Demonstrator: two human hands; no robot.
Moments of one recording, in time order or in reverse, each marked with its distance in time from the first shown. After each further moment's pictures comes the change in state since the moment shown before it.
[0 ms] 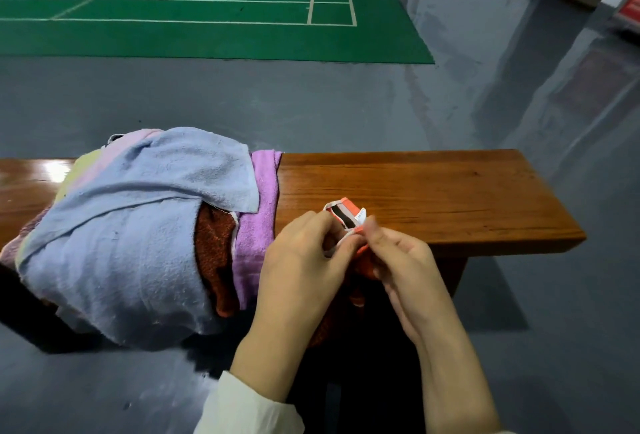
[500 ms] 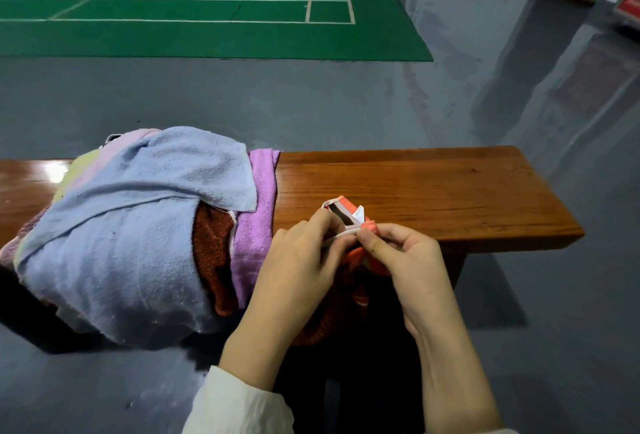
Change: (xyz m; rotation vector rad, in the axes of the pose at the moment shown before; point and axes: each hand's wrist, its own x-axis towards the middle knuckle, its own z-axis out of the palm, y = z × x) left_hand 0.002 -0.013 0.003 -0.039 -0.193 0.033; right_hand 0.002 0.002 -0.012 -0.254 0.112 -0.099
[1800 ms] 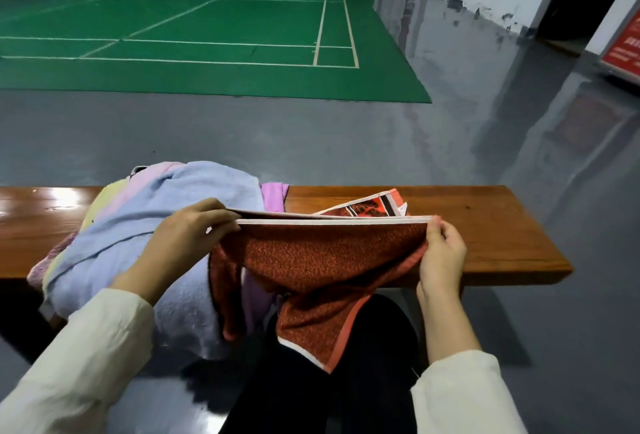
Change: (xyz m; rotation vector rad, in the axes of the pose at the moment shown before) left_hand 0.038 -0.133 -0.118 0.432 0.050 0.205; right_hand 0.084 0.019 -0.035 0.082 0.561 -0.195
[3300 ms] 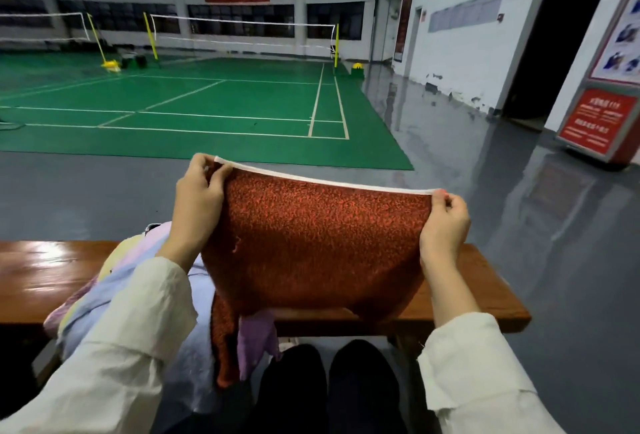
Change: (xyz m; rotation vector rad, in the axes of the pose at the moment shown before) left_hand 0.086 0.083 -0.092 -0.466 0.526 -0.375; right_hand 0.012 -0.136 0.006 -0.129 0.160 -0.439
